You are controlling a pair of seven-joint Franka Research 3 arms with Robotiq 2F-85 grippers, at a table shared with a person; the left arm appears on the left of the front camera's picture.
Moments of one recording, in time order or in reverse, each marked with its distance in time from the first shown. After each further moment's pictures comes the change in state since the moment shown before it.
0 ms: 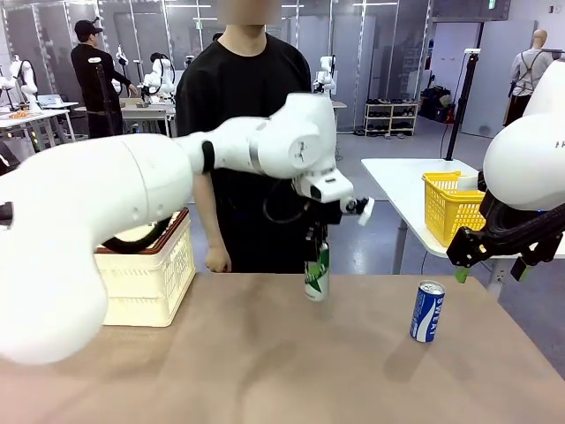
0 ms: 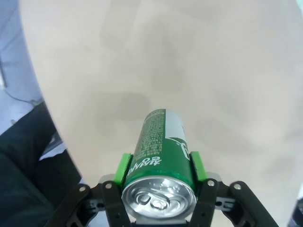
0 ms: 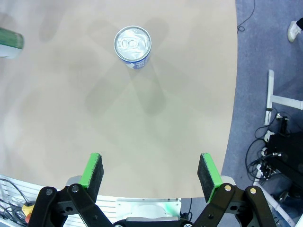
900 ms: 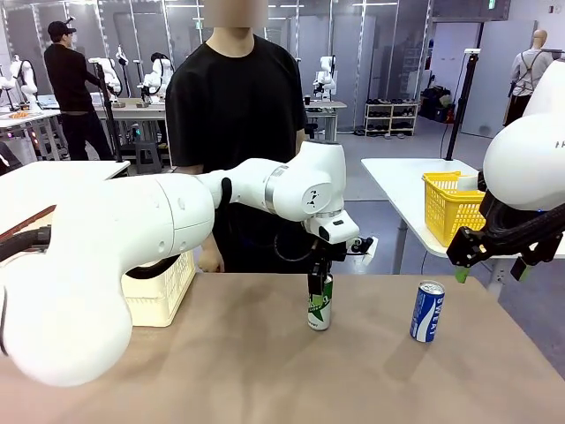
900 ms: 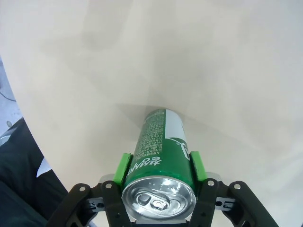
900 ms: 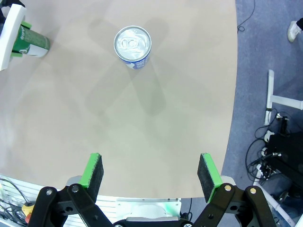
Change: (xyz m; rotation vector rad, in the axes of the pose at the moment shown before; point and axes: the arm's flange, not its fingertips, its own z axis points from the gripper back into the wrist) left arm 0.014 0.012 -0.100 -0.011 0.049 -0.021; right arm 0.000 0.000 0.000 0.000 0.000 0.000
